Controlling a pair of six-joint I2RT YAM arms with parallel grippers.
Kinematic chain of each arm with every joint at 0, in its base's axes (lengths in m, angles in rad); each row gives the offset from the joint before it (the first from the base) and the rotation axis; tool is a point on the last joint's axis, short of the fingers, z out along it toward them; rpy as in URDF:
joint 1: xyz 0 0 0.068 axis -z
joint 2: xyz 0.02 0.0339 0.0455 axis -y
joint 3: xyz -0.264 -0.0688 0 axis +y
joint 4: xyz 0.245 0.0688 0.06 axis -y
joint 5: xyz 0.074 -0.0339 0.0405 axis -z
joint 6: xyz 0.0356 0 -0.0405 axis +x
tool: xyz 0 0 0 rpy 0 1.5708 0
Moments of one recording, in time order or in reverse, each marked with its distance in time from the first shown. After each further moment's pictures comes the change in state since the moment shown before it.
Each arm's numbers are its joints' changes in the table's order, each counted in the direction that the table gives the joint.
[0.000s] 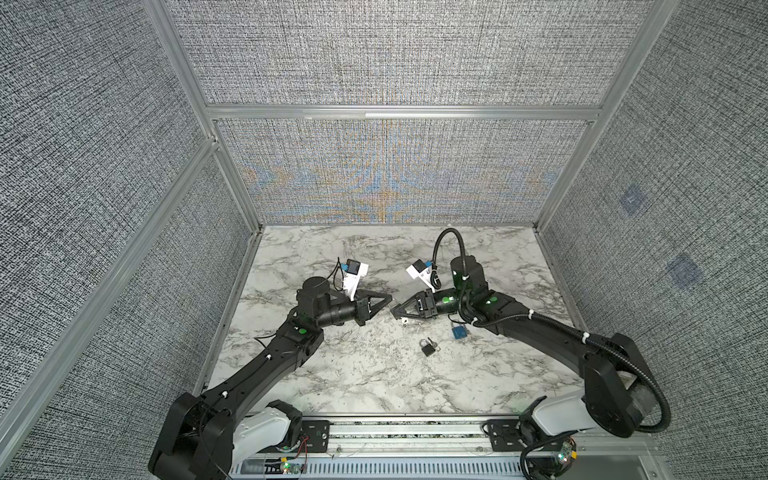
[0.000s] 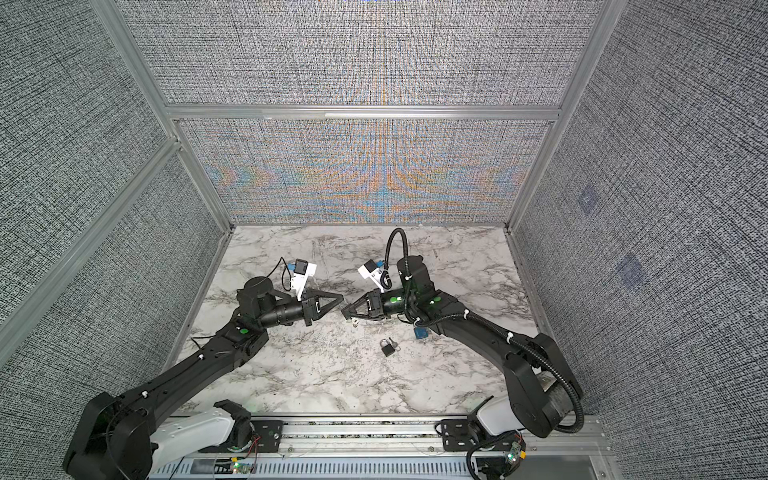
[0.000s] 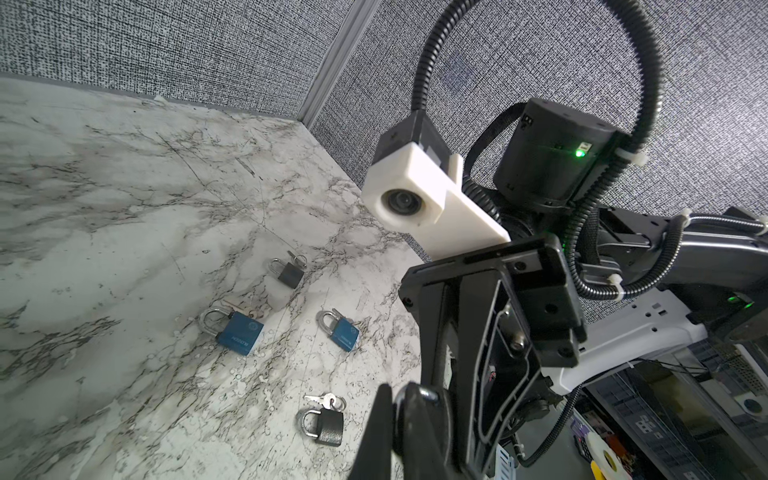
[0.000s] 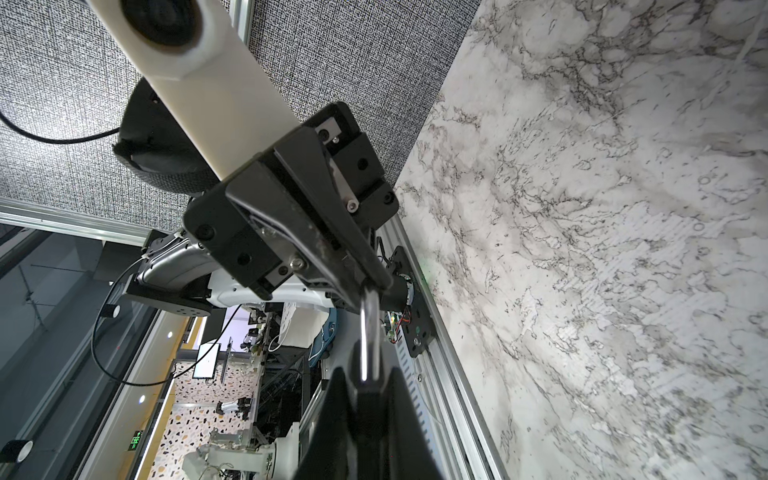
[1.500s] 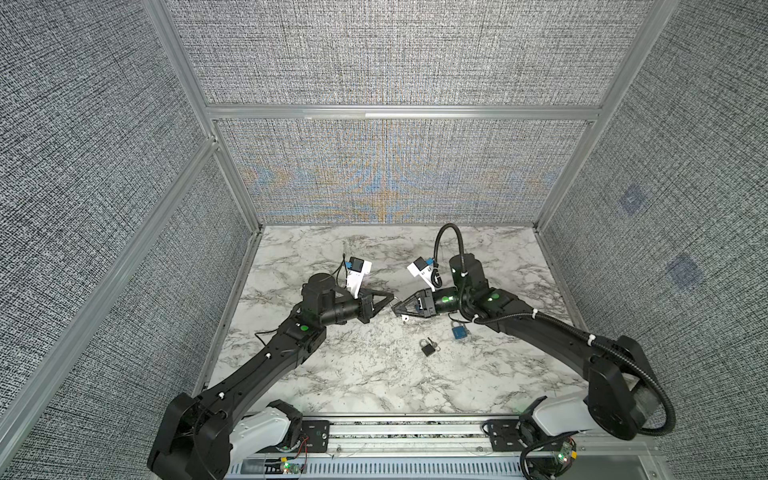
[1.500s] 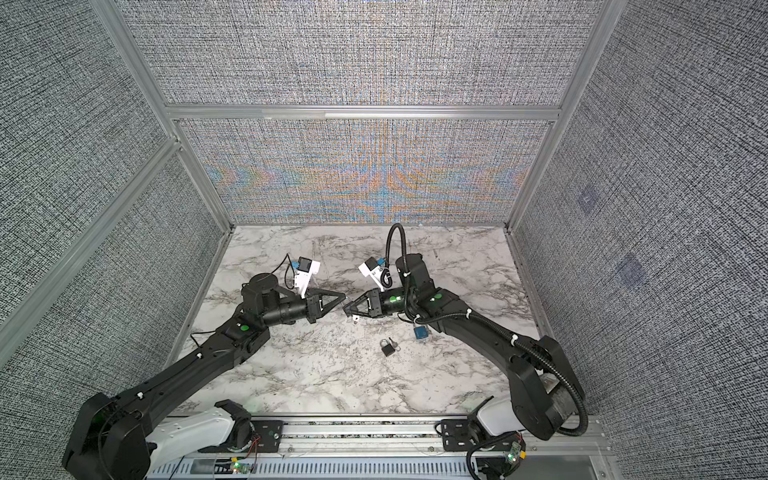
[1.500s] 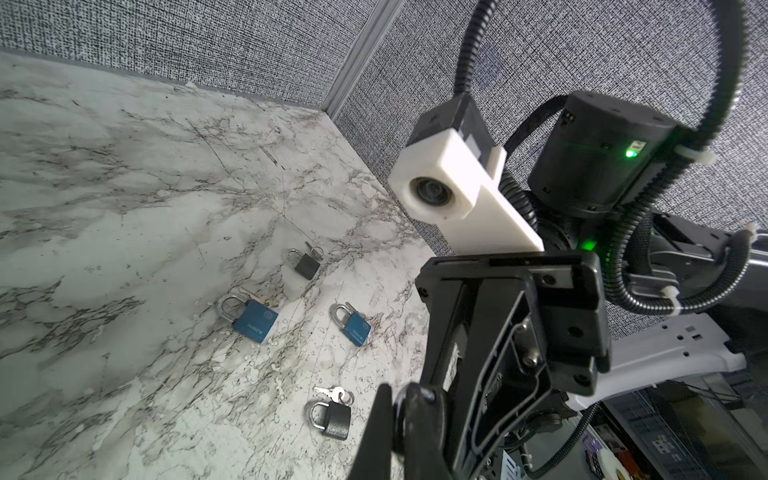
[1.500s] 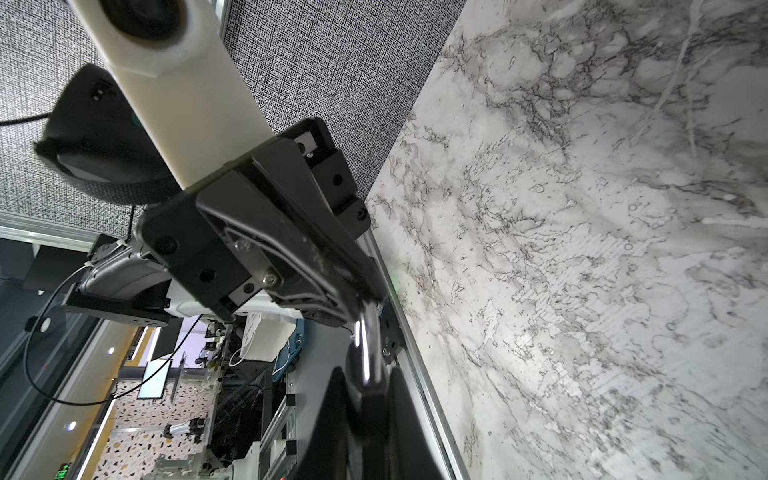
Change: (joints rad) left arm 0.019 0.000 -0.078 -0.137 -0.071 0.005; right arm -0.013 0.023 -0.039 -0.129 0.112 -0.148
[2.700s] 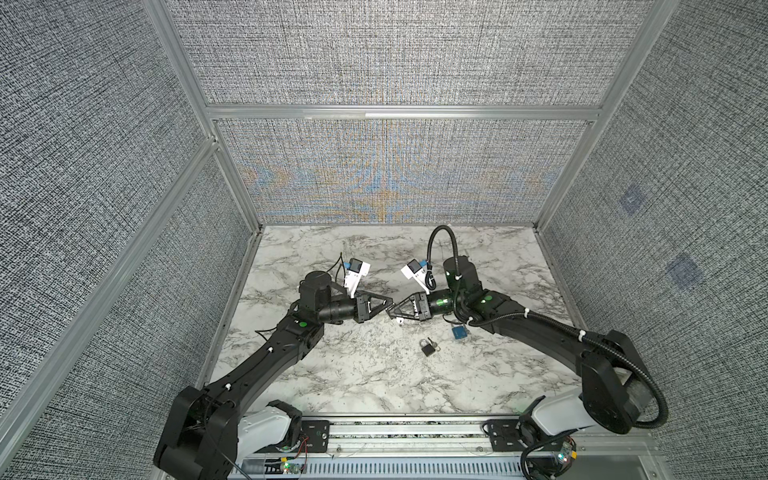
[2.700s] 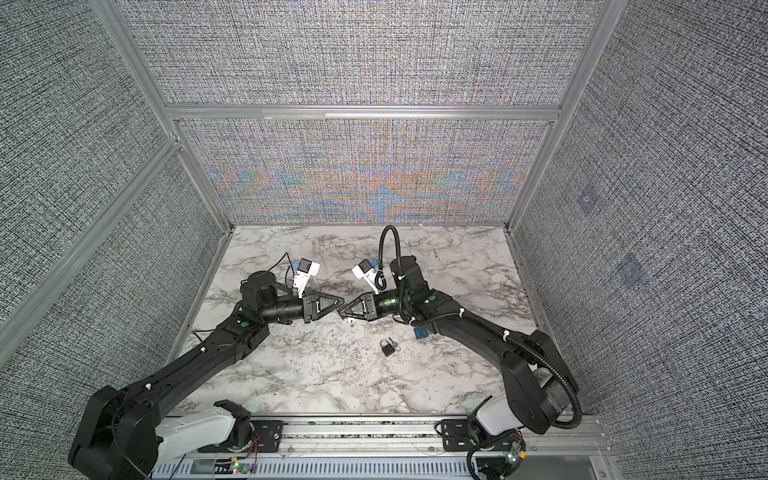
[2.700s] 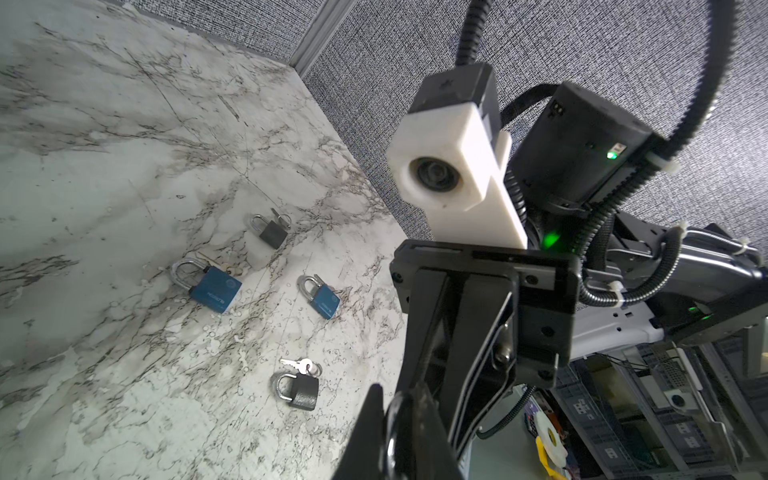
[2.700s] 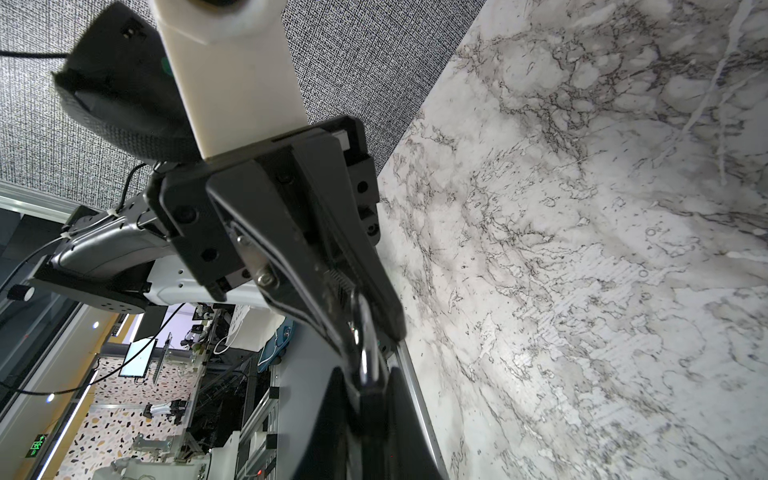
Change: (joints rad) left arm -0.060 -0.049 0.022 0.050 0.185 -0.081; right arm -0.026 -0.043 0.006 0.064 -0.016 -0.039
